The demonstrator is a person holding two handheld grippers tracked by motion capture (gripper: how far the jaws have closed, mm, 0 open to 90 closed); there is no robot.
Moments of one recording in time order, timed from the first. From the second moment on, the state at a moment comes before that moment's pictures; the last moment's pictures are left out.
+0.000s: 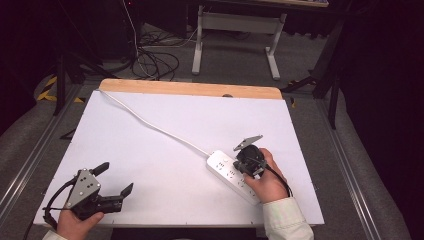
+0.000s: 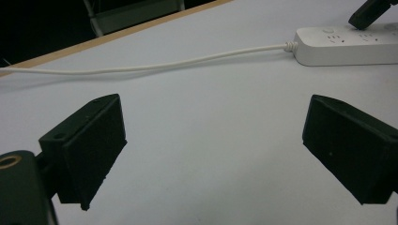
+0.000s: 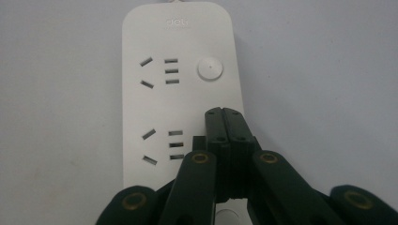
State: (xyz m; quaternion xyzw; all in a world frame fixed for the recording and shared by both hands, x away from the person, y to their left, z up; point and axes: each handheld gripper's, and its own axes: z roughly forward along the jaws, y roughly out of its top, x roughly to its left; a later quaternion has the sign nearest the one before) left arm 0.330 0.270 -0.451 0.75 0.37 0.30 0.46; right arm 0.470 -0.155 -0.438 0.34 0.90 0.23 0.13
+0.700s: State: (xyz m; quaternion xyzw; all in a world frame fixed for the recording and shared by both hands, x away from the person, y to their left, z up) left arm 0.330 0.270 -0.451 0.75 0.37 0.30 0.47; right arm 0.469 -0.155 -0.440 0.35 0.90 0.24 0.13
